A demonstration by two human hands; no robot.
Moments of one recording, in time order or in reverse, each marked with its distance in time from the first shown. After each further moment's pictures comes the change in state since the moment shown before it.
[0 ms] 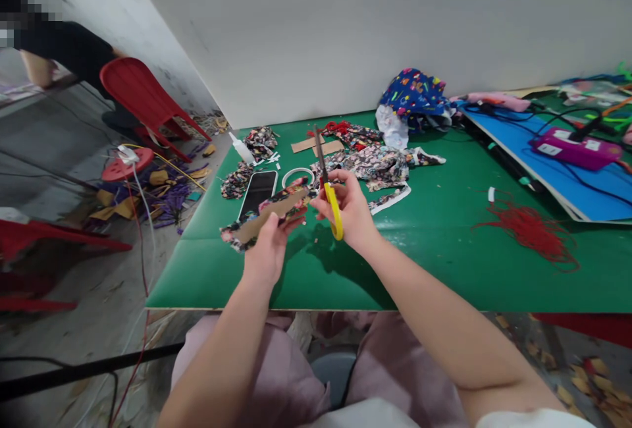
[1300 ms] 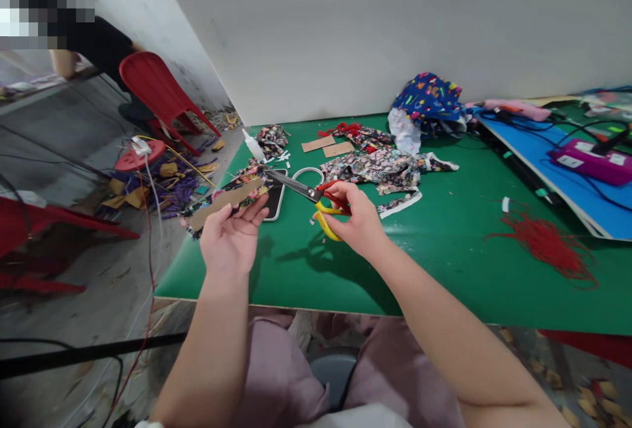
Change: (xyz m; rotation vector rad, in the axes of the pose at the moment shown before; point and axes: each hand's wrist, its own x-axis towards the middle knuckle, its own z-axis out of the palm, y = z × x) left_hand 0.014 0.045 -0.038 -0.231 0.033 0.152; right_hand -0.008 0.003 -0.008 -0.519 -0.052 -0.274
